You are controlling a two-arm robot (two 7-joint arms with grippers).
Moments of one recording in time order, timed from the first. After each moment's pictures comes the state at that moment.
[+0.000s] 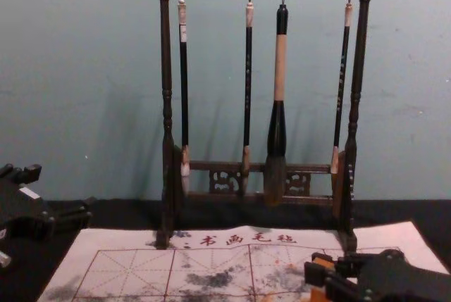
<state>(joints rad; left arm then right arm) -0.20 0.60 0.45 -1.41 -0.25 -0.12 0.03 0.27 0.43 -0.49 -1.24 0.42 -0.17 0.66</state>
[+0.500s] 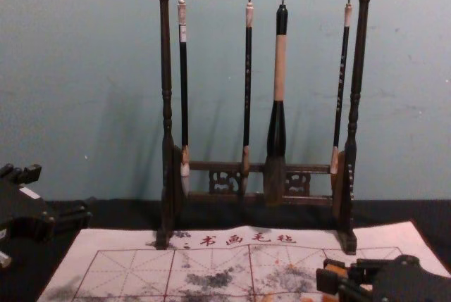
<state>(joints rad) -0.20 0.60 0.45 -1.41 -0.25 -0.12 0.03 0.23 0.47 -0.47 -1.30 0.42 -0.16 0.65</state>
